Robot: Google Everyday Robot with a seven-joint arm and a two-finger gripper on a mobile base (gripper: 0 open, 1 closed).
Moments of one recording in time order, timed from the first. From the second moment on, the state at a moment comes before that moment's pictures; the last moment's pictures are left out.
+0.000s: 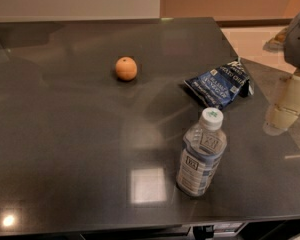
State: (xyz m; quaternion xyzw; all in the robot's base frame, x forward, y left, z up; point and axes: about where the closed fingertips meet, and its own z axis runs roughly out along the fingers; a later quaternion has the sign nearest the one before) arm 0.438 -0.216 0.977 -0.60 0.78 -0.04 0.16
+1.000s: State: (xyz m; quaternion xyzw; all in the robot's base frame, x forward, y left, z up) arm 0.422 -0.191 0.968 -0.62 0.76 0.05 0.19
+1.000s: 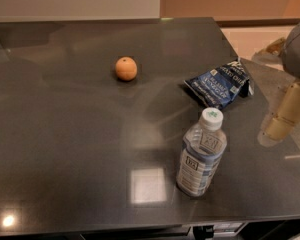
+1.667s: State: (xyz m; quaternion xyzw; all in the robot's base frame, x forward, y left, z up) arm 0.387 -0.148 0.943 -0.64 0.72 0.14 0.22
